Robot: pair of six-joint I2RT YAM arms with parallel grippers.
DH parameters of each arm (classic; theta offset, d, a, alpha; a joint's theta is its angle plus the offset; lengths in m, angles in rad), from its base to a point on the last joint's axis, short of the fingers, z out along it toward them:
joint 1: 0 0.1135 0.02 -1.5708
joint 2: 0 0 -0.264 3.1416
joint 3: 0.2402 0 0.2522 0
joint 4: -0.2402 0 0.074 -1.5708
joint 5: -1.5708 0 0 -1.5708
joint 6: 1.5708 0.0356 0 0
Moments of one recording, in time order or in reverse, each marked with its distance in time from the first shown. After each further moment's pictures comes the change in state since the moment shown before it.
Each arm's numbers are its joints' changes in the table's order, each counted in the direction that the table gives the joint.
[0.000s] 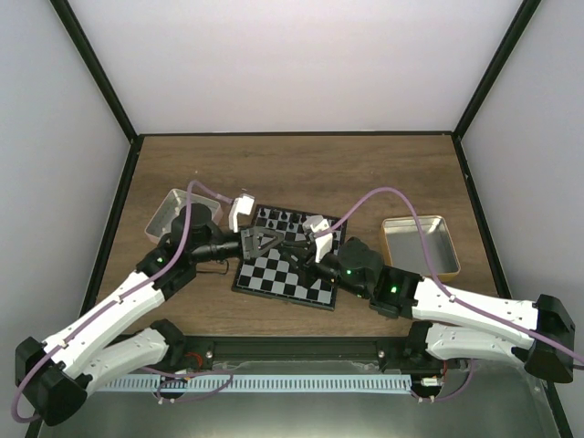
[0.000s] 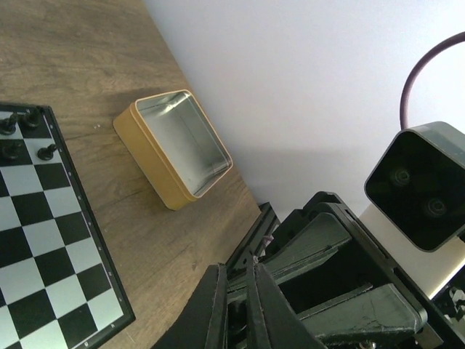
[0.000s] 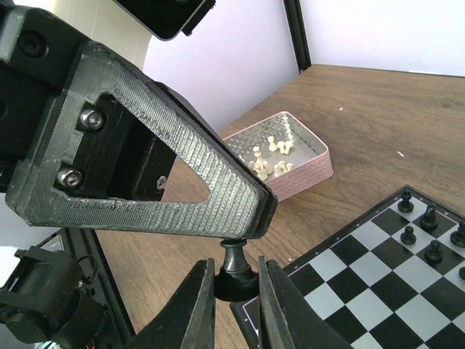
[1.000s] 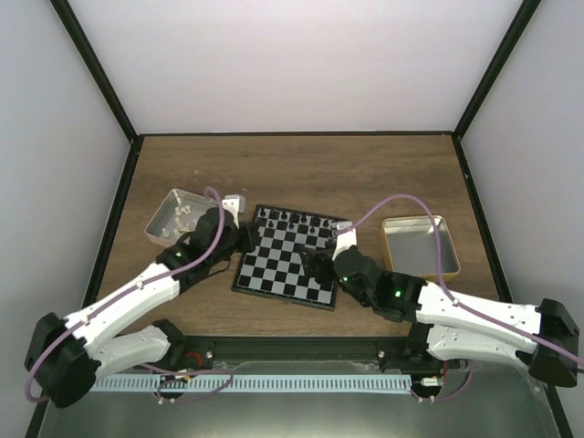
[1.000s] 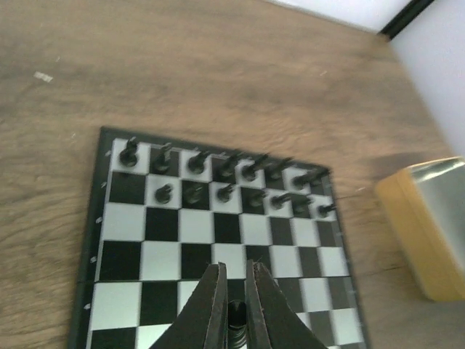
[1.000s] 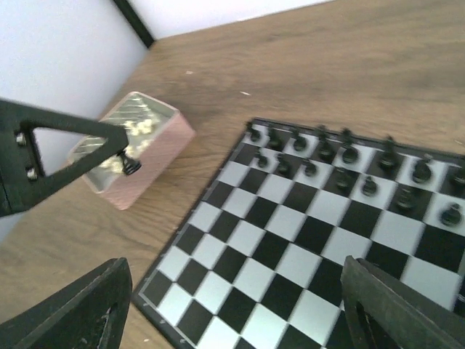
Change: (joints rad) left arm -0.006 0.095 -0.033 -0.125 0.648 0.216; right arm -0.006 -0.053 -0.073 -0.203 -0.312 0.283
